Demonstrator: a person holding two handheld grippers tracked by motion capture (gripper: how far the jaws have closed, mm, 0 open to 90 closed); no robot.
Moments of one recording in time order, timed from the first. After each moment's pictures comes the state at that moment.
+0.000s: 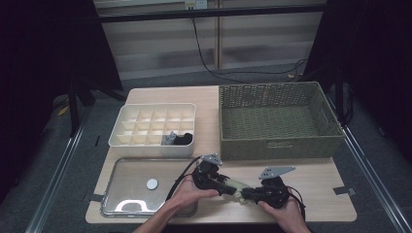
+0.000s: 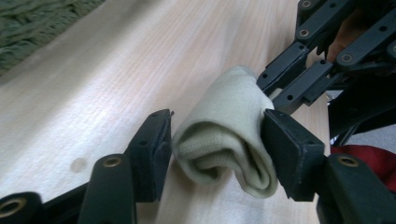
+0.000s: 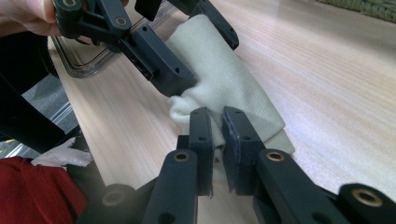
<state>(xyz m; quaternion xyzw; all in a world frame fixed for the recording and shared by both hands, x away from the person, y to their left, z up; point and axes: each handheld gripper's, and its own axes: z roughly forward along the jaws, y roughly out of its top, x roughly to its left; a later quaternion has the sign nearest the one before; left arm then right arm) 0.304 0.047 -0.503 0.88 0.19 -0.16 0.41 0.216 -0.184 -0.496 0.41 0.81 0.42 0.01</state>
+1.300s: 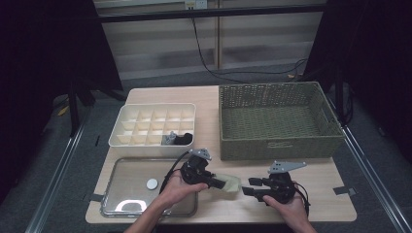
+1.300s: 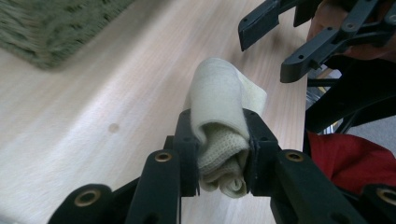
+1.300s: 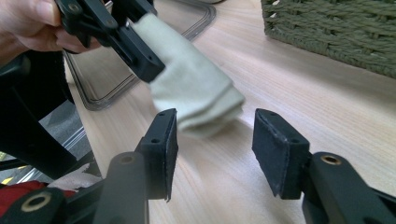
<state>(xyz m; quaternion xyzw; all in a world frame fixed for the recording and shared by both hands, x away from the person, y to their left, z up) 0.310 0.081 -0.469 0.88 0.22 -0.14 0.40 0.223 -0.200 -0.485 0.41 0.78 0.48 0.01</state>
